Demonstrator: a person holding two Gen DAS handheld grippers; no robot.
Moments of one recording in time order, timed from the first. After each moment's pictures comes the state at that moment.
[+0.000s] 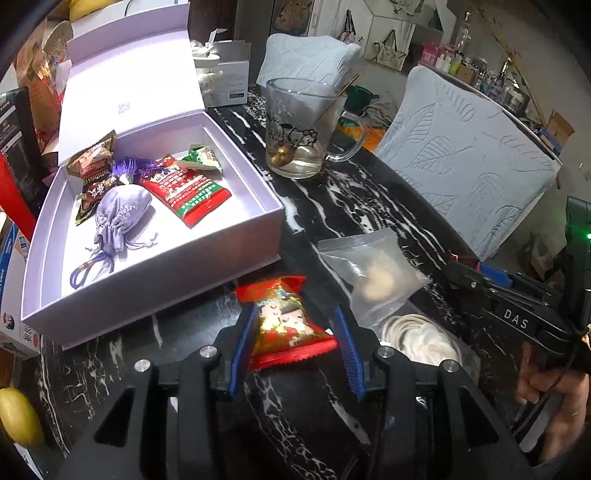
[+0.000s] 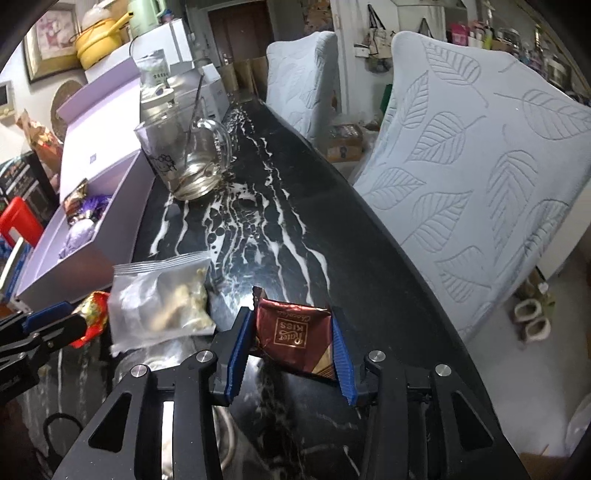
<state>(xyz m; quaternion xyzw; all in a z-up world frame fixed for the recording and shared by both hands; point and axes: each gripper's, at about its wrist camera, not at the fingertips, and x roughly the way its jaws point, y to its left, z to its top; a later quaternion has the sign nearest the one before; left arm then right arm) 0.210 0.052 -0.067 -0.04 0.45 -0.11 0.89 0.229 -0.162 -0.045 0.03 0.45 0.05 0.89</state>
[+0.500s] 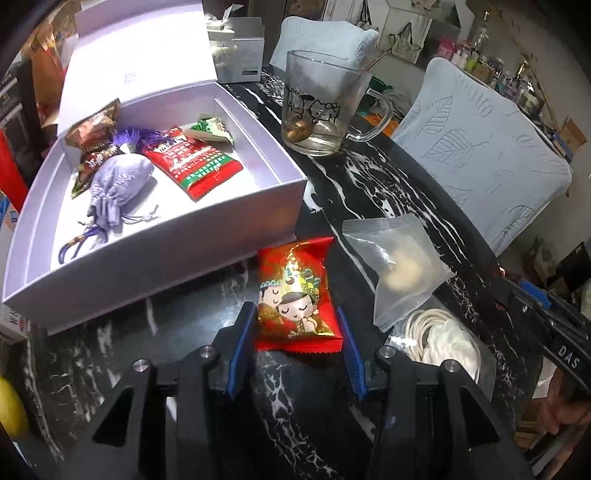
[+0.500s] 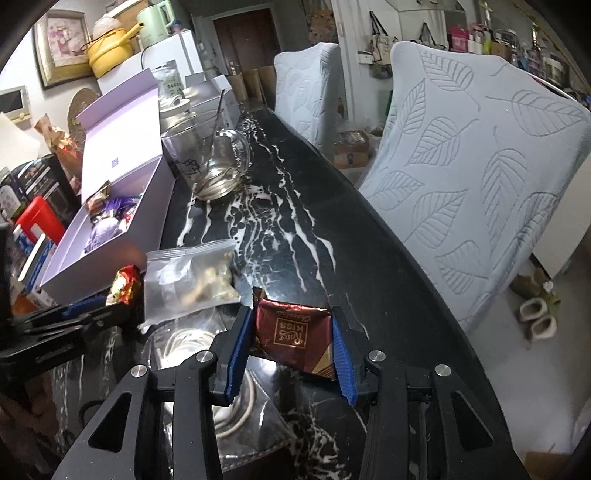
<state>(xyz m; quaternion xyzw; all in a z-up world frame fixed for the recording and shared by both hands) 0.226 0.060 -0.091 -0.06 0.48 -0.09 0.87 0.198 -0.162 -0.030 0.04 0.43 0.07 0.90</state>
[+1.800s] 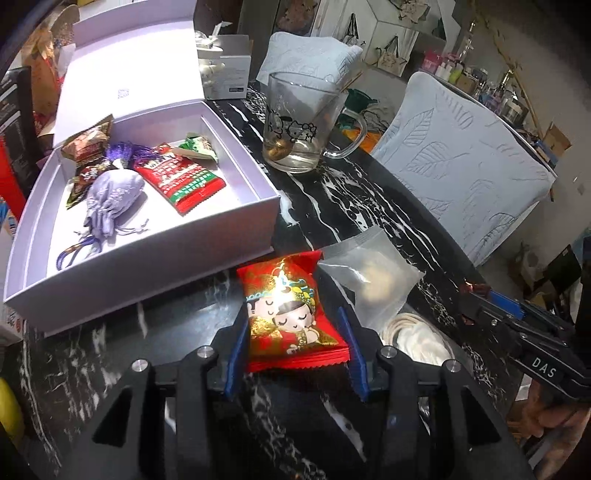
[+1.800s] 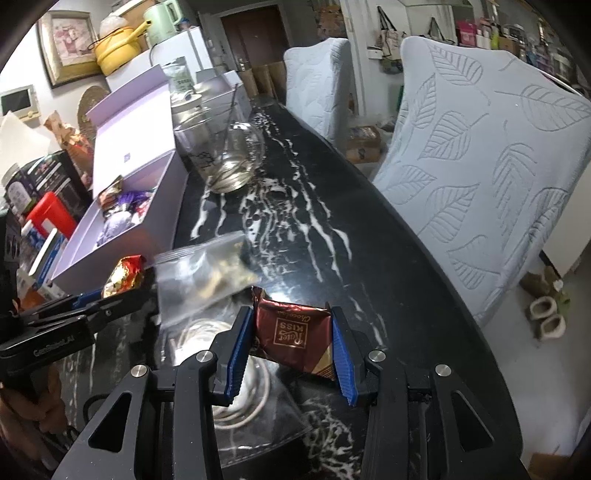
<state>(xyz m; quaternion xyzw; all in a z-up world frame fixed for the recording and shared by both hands) 0.209 0.059 -0.075 -0.07 0.45 -0.12 0.88 0.191 -0.155 -0.032 0.04 0.44 0.09 0.89</state>
